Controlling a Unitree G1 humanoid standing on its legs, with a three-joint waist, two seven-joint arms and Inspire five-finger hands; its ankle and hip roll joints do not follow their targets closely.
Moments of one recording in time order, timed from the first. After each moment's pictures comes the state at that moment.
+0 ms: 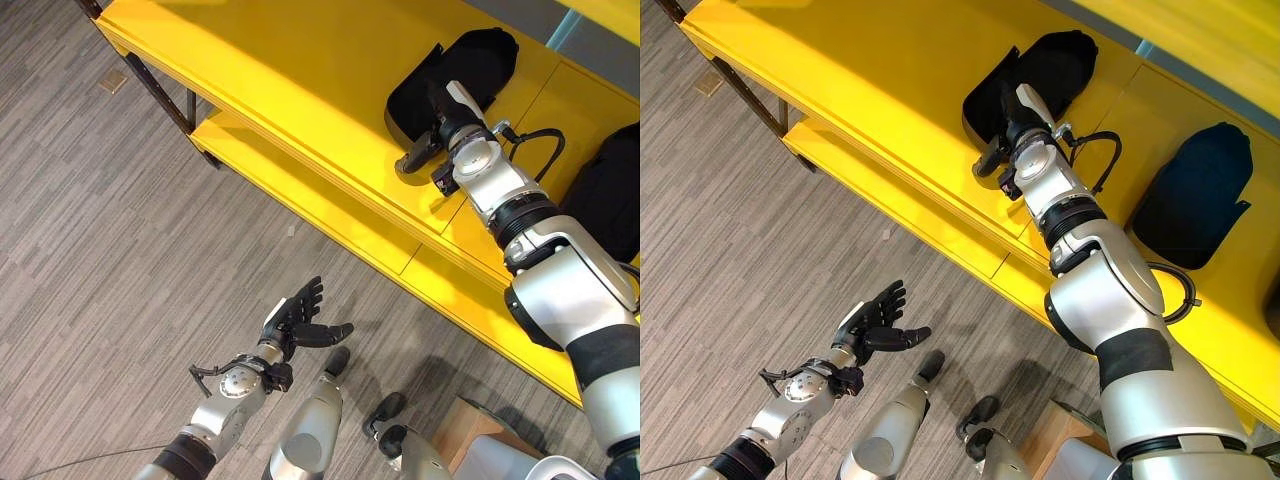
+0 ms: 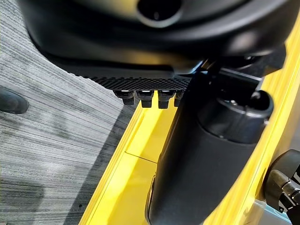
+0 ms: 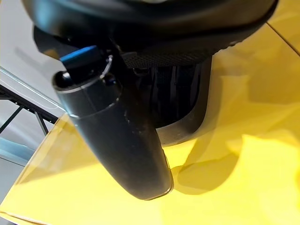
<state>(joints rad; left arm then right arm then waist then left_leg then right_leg) -0.15 0.50 -0.51 0.24 -0.66 -0.08 0.06 -1.47 -0.38 0.69 1.27 0.17 0.11 -0.11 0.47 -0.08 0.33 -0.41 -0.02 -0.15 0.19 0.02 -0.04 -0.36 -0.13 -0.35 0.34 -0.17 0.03</state>
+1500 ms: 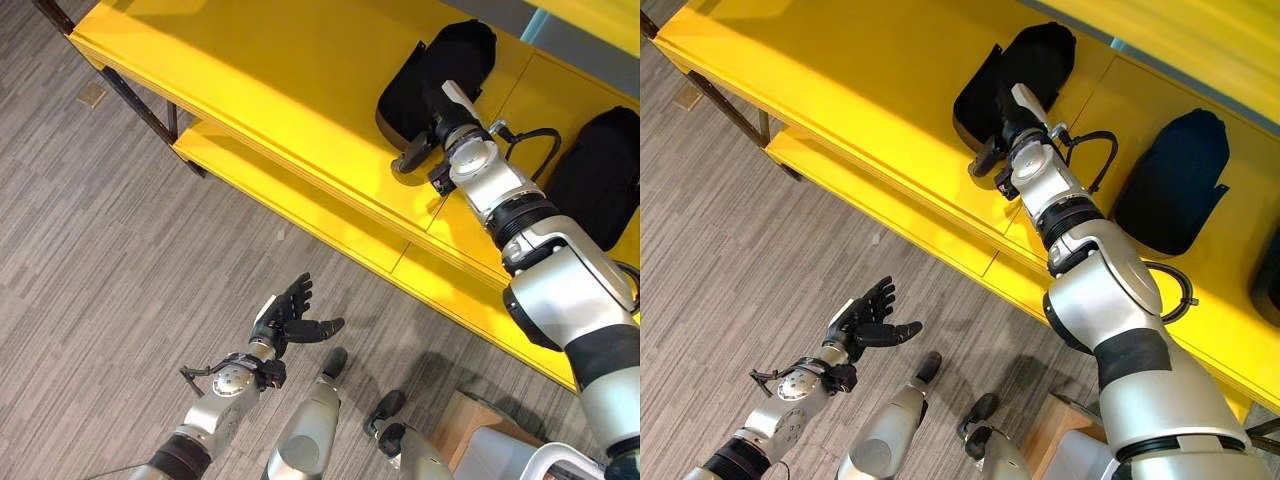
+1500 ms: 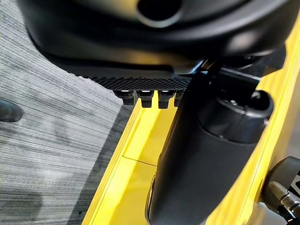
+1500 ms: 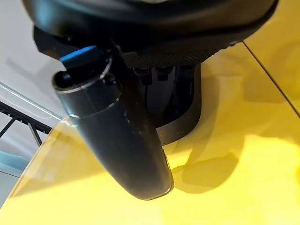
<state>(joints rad) -0.14 0.51 -0.46 0.24 -0.66 -0.08 0.08 -1.47 -0.37 0.69 1.26 0.17 0.11 -0.10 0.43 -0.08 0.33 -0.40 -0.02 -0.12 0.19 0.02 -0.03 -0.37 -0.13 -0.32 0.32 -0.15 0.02</state>
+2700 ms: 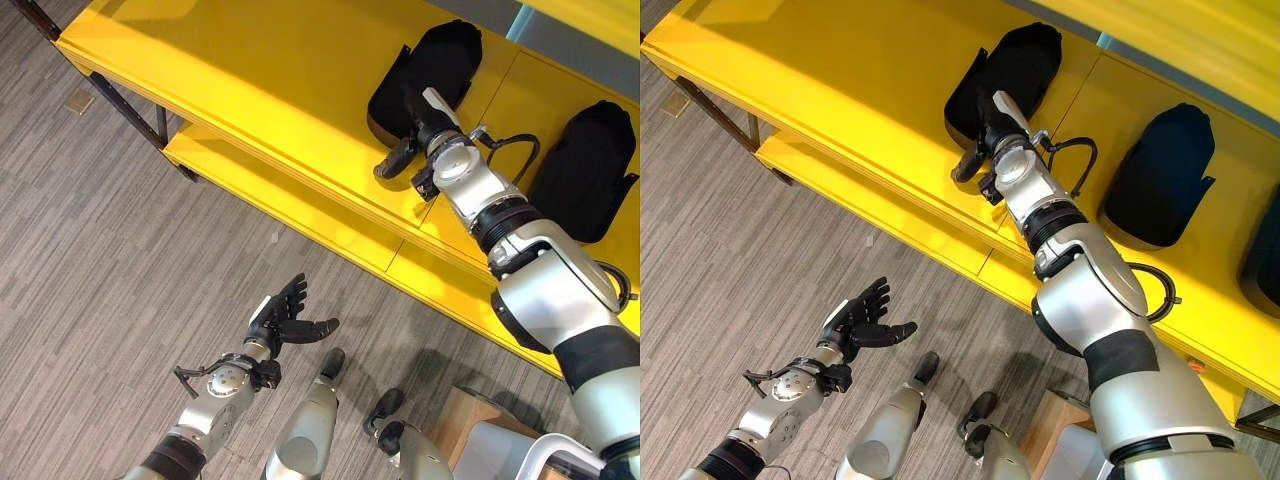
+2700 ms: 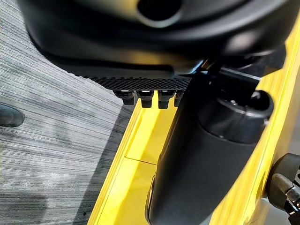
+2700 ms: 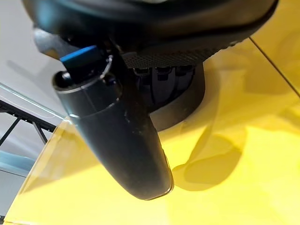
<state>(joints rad) -0.13 0.53 -0.46 0.24 -0.66 -0.07 0.08 -1.46 -0.32 0.69 1.25 0.20 0.12 -0.10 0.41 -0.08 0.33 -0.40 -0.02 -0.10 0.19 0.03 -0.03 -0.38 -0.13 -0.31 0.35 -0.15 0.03</state>
